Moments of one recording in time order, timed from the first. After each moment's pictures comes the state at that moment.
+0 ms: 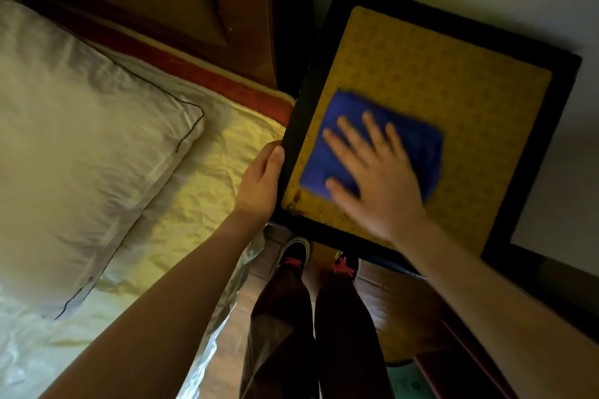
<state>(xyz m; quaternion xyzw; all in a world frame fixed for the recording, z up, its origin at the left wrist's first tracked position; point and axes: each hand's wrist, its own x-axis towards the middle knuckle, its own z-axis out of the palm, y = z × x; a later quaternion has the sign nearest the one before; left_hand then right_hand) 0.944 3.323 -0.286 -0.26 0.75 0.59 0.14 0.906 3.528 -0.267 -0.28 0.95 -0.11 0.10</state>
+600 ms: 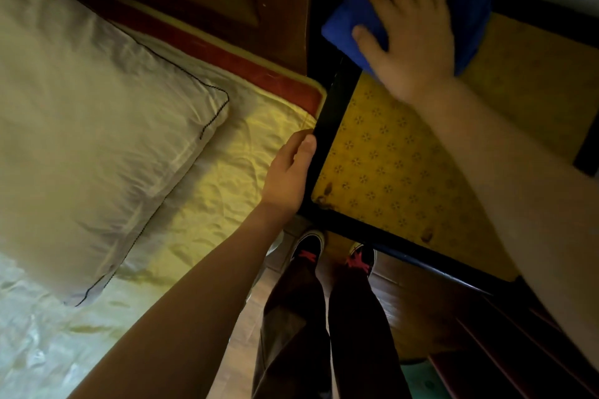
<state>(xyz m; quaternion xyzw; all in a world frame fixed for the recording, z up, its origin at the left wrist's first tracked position) 0.948 3.319 -0.296 -0.24 0.72 0.64 0.14 0.758 3.473 -0.270 -0.22 0.97 -0.08 0.04</state>
